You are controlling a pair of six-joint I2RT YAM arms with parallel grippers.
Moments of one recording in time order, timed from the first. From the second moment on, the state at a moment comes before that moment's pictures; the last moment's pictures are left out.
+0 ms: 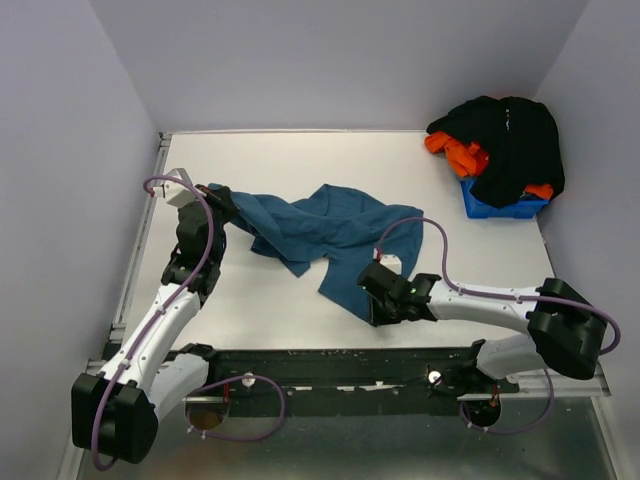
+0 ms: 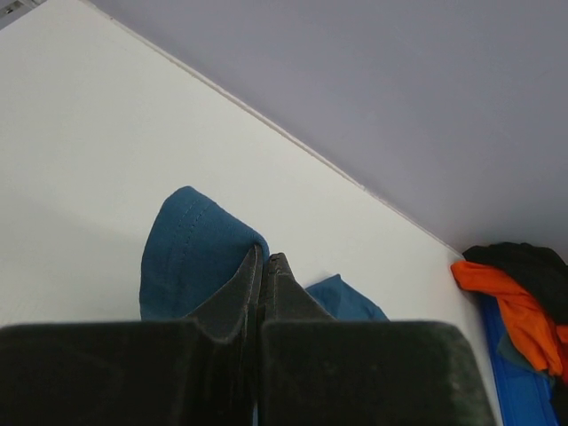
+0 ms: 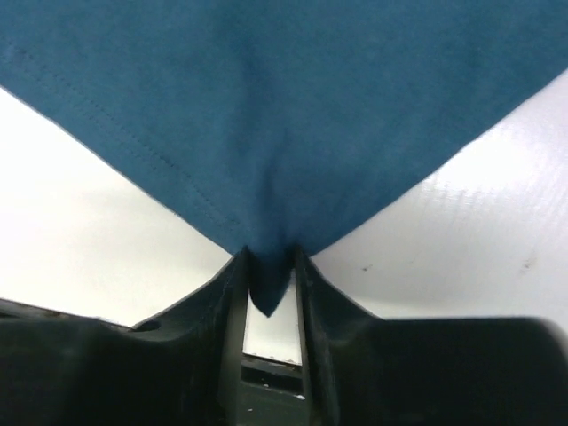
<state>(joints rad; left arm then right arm) -0.26 0.94 0.65 0.22 -0.38 -0.67 1.00 1.36 0.66 -0.46 0.19 0.85</state>
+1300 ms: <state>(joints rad) -0.29 0.78 1.31 -0.15 -0.34 -0.55 0.45 0.88 2.11 -0.75 0.13 0.30</state>
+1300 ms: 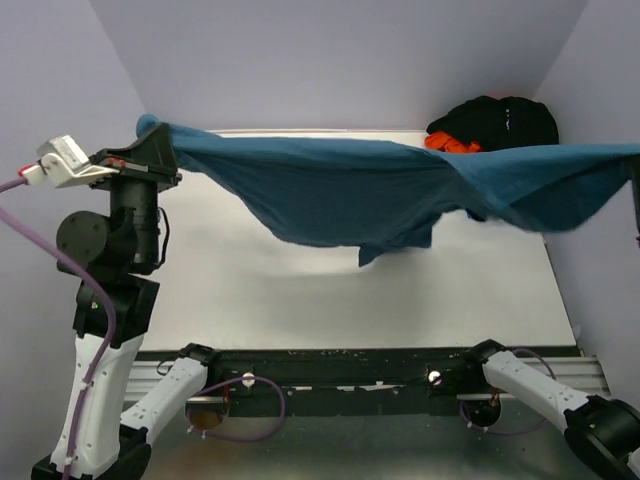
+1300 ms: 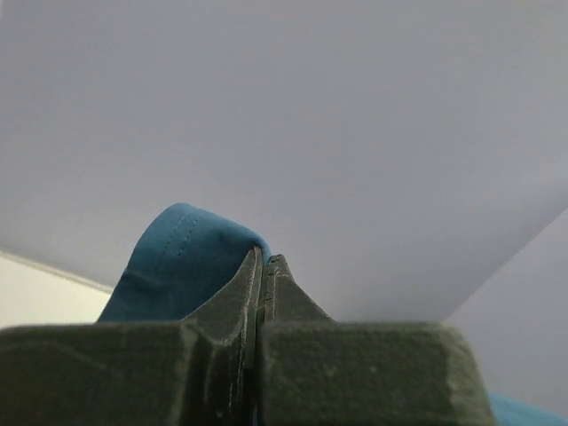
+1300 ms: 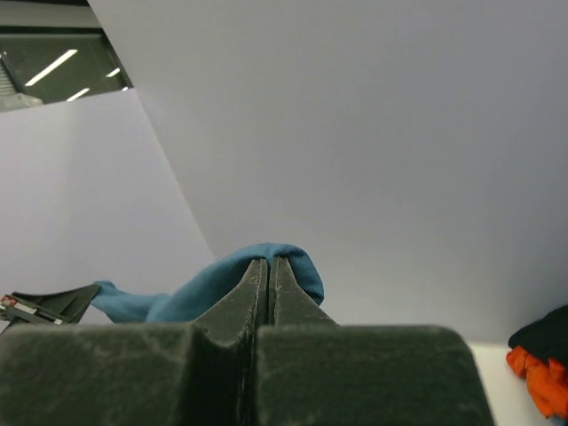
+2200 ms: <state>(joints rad) -0.24 1.31 1.61 -0.10 -0.31 -0.52 0.40 1.38 2.27 -0.76 0.13 0.24</state>
